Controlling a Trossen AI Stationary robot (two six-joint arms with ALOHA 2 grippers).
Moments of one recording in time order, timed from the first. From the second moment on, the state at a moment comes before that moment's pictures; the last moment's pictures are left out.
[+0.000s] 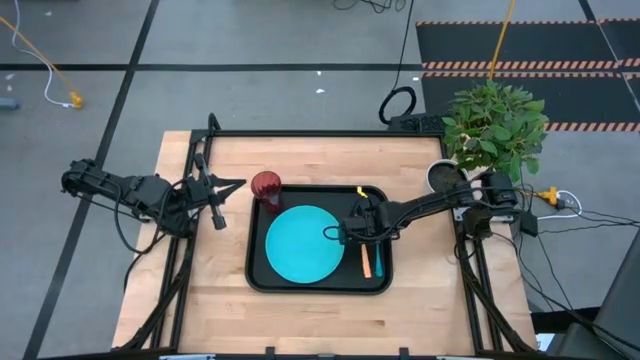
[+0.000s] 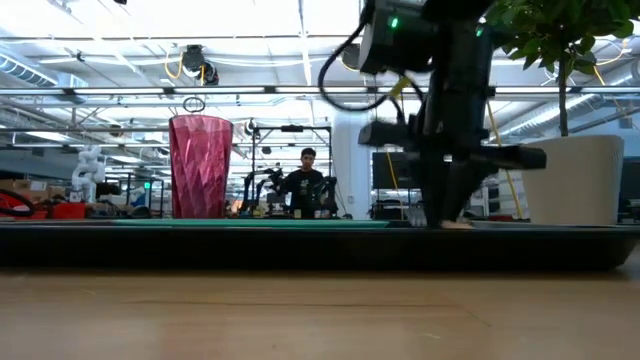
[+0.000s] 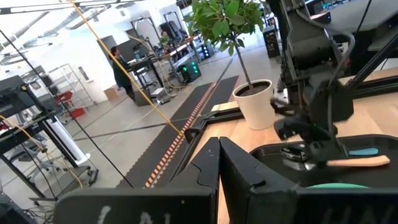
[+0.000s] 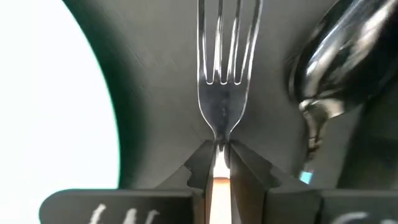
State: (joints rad) left arm -0.34 0.55 0.65 -0.13 -0.68 0.34; right arm 0.12 1.79 1.10 -0.73 0.06 1.57
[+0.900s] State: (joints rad) left arm -0.34 0.55 0.65 -0.13 -0.68 0.34; right arm 0.11 1.81 1.10 -0.65 0.08 1.64
